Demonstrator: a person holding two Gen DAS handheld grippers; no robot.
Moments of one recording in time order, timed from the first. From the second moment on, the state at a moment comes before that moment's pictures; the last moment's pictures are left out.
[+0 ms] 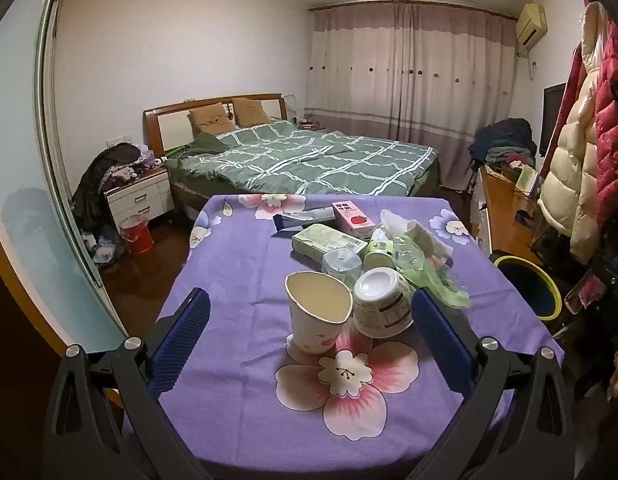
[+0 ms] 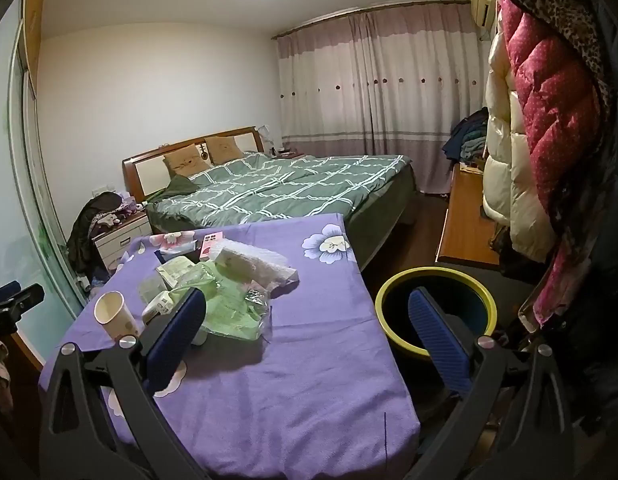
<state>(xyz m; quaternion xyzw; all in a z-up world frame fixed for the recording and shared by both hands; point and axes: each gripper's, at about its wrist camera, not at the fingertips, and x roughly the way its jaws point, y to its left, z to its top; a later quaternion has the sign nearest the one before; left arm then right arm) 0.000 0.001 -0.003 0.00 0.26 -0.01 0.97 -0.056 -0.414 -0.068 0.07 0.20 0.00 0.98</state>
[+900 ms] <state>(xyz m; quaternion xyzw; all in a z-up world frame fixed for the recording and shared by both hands) 0.008 0.000 -0.013 -0.01 0.28 -0.02 0.96 -0.051 -0.417 -0.071 0.07 0.21 0.01 0.97</state>
